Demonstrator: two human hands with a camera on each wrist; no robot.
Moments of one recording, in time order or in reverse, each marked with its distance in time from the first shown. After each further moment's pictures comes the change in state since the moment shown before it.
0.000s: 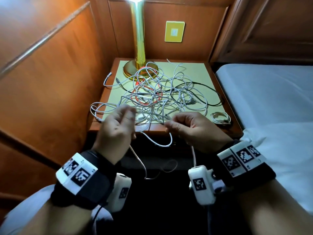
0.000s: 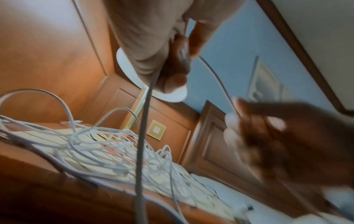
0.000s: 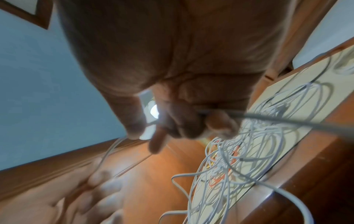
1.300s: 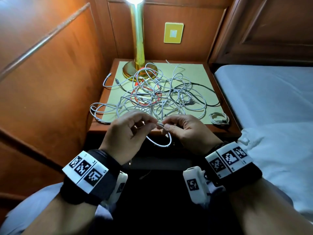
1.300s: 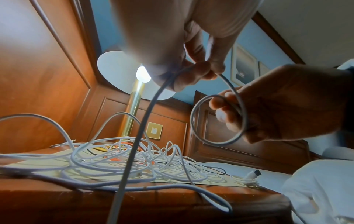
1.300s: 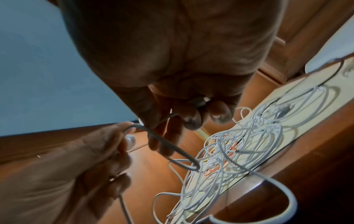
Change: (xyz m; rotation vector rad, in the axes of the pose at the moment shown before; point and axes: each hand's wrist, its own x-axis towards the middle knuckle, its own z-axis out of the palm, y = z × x) left_hand -0.001 -0.004 0.002 0.362 -0.191 0.369; right_hand 0.006 0.010 0.014 -0.104 0.066 0.023
